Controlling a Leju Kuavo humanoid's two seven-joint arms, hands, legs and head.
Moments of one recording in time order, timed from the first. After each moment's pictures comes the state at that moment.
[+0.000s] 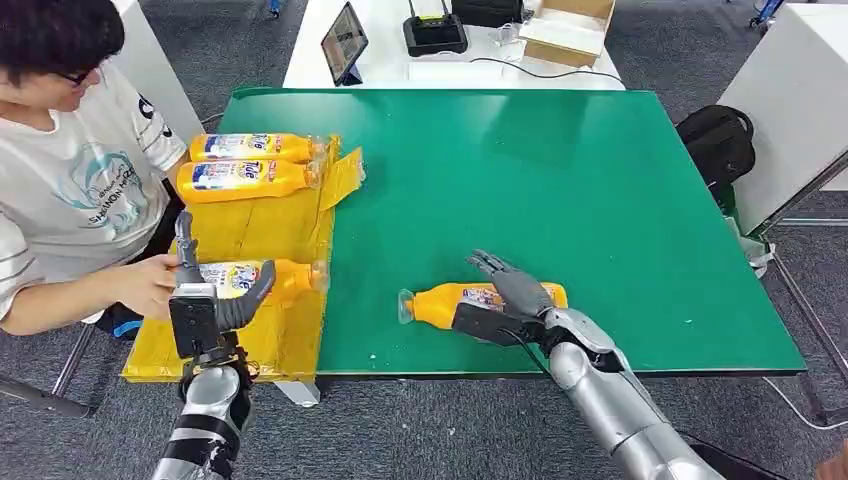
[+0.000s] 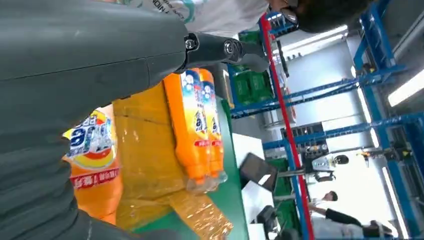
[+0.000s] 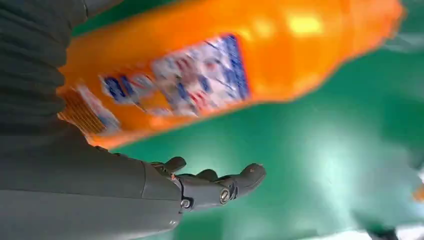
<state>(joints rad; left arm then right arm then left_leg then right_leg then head) -0.24 -0.20 -0.06 -1.18 -0.26 0.49 -0.70 -0.40 -0.16 0.45 -1.08 0.60 0.10 -0.08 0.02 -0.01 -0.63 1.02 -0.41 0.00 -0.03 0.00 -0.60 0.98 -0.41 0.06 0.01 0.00</state>
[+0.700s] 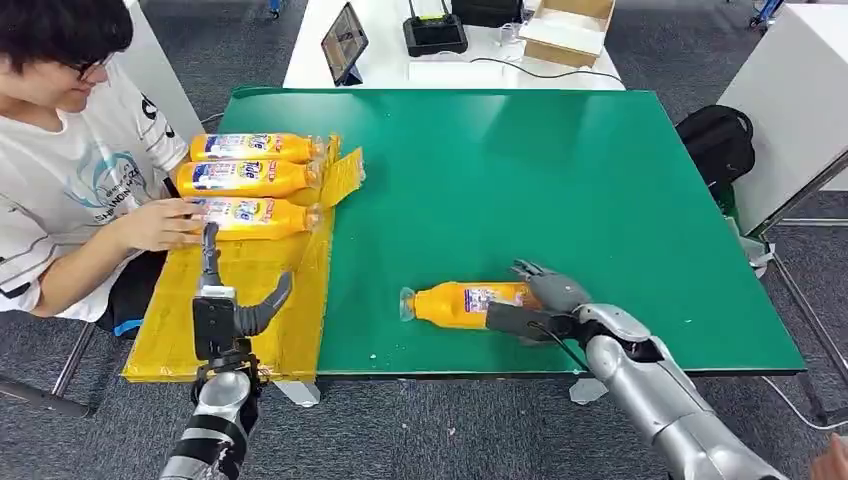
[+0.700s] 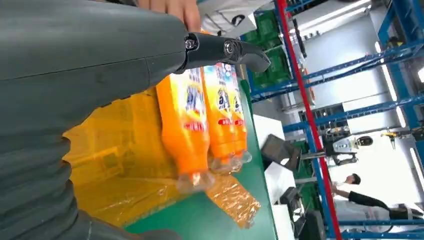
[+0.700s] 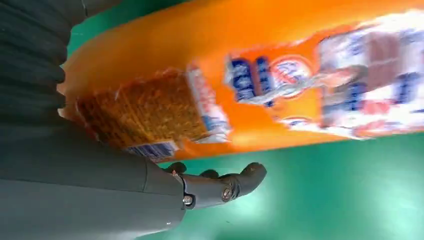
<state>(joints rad) -0.26 -0.20 -0.07 -1.07 -0.26 0.46 -0.70 -0.46 -0.31 0.53 -1.04 0.60 0.19 0.04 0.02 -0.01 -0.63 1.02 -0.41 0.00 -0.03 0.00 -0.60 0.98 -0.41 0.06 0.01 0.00</state>
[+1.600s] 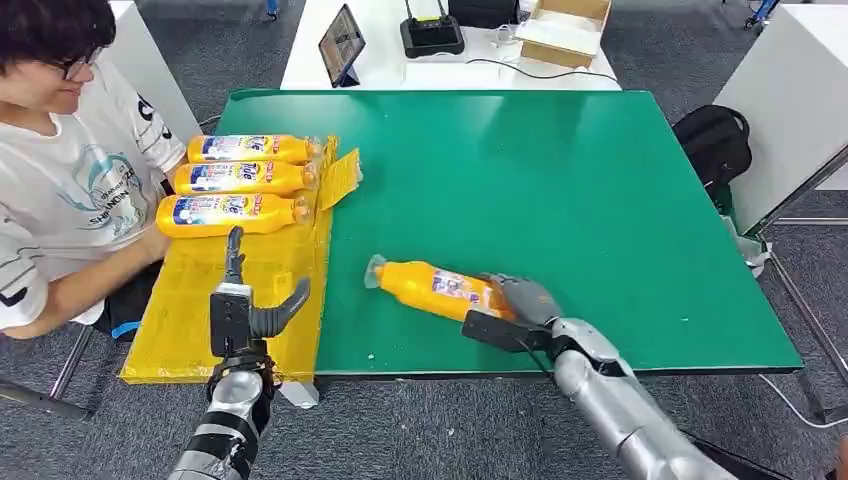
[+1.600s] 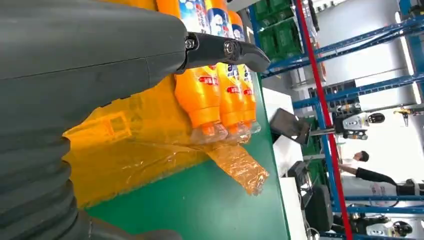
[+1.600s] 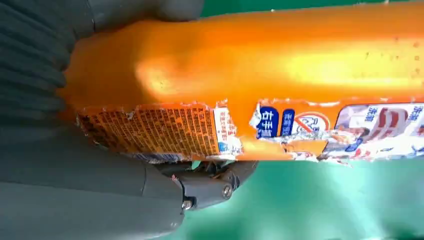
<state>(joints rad) -0.28 -0.23 -0.07 -0.99 -0.25 0.40 -0.70 -0.41 -0.16 0.50 -0.95 0.55 -0.04 -0.12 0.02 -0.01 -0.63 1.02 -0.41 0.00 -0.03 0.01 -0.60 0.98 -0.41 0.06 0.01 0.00</state>
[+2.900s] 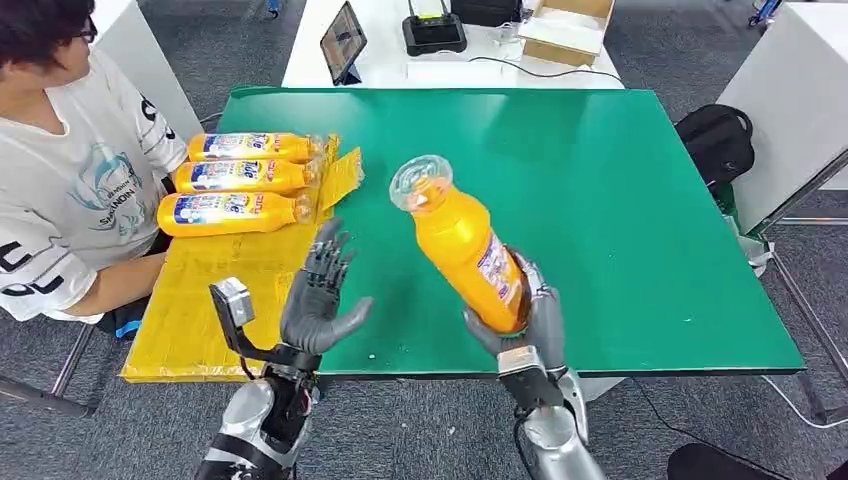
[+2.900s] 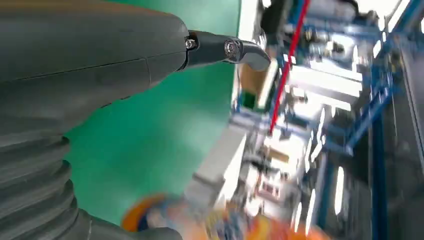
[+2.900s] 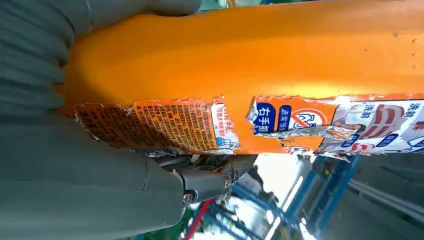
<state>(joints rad) -0.16 -0.25 -0.32 -1.31 0.20 -0.22 -0.47 -0.06 0.16 0.15 -1.35 0.32 -0.36 -0.63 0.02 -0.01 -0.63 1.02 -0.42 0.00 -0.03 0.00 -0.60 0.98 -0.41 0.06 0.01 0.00</state>
